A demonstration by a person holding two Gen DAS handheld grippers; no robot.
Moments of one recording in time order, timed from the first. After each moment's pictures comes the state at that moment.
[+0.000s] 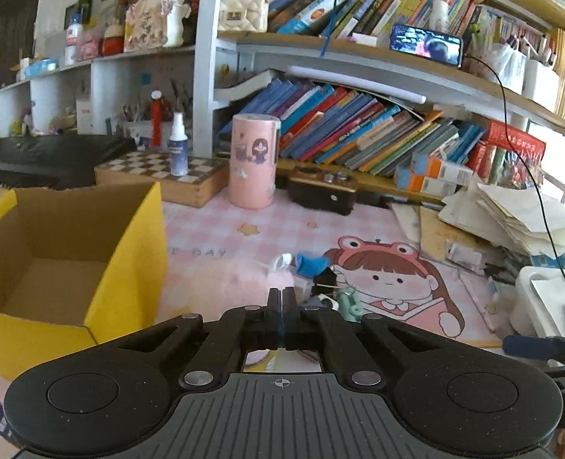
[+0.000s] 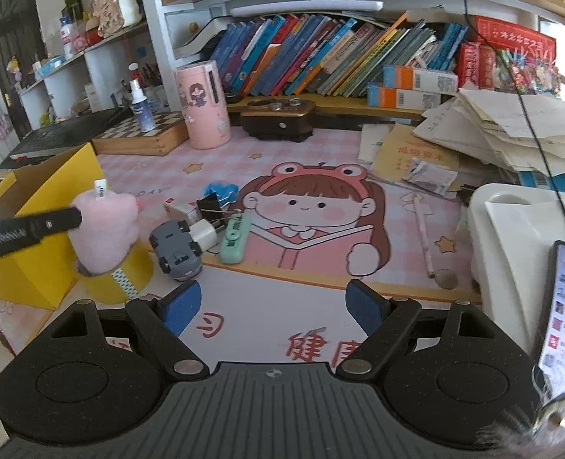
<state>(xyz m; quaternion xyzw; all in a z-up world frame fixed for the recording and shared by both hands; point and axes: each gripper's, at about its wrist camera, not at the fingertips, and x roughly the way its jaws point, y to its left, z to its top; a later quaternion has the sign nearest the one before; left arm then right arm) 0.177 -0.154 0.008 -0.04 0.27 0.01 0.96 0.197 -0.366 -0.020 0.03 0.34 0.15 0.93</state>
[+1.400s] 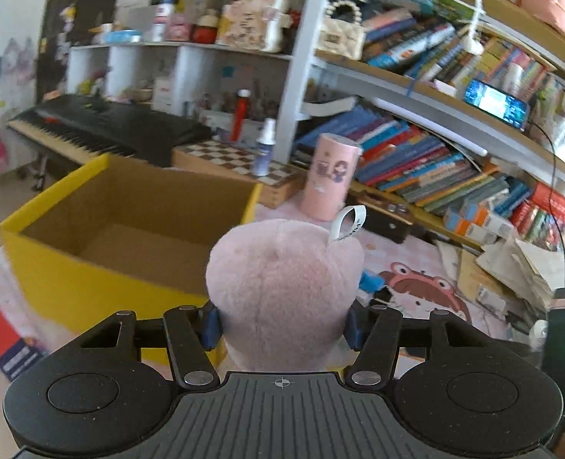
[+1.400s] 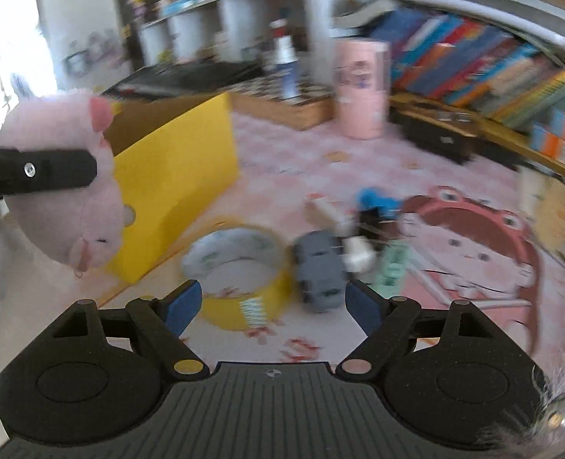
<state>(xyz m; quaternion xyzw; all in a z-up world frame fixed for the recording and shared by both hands) 0.119 -0.094 0.031 -0.14 0.26 0.10 0.95 0.231 -0.265 -0.033 -0.07 0.34 0.35 0.87</state>
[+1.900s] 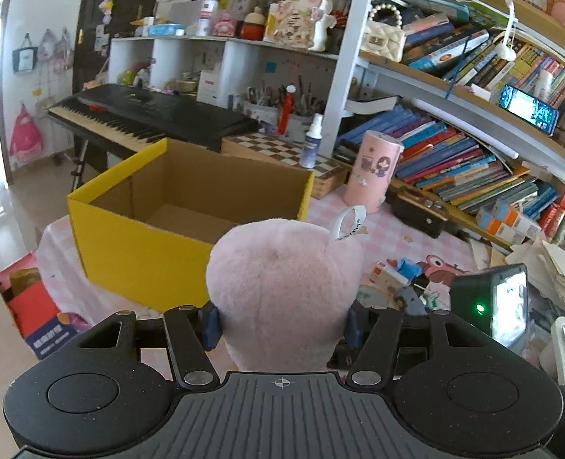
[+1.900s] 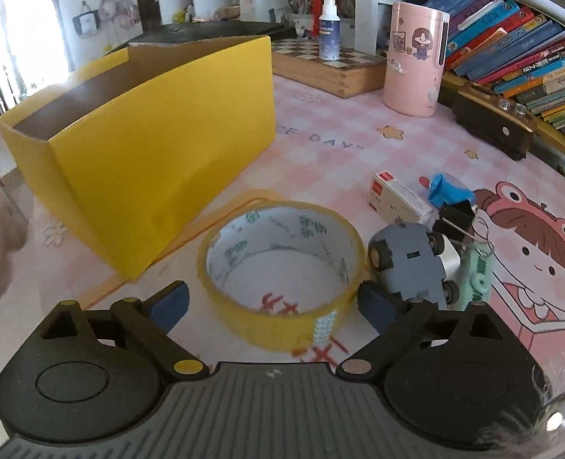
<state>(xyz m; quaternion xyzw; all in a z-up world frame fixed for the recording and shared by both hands) 0.083 -0.076 0.028 -0.15 0.27 0.15 0.94 0.247 -0.197 -0.070 -0.11 0.37 0.34 0.86</state>
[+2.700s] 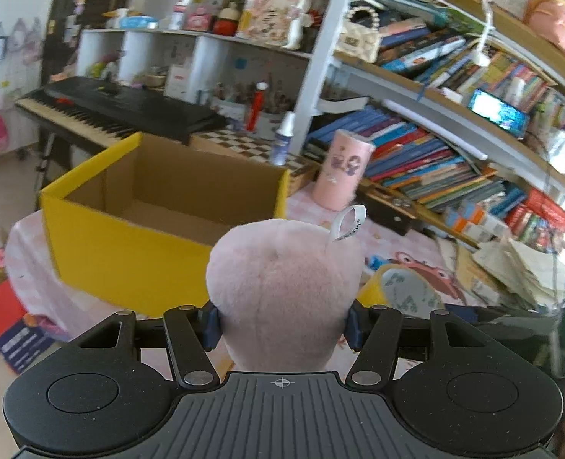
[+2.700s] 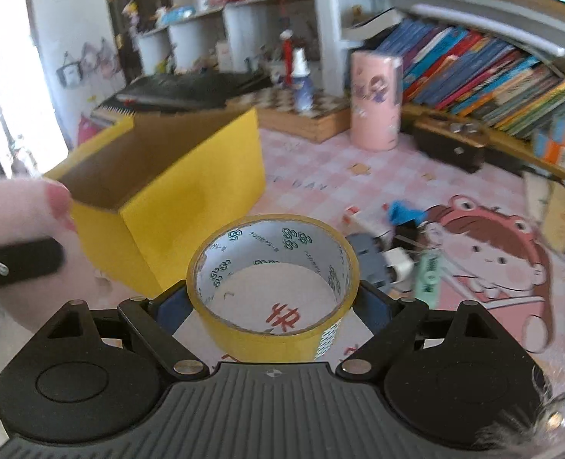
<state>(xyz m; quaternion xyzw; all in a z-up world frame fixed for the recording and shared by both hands) 0.080 -0.057 0.020 -0.16 0.26 0.07 0.95 0.201 -0.236 -0.004 -0.04 0.33 0.31 0.89</state>
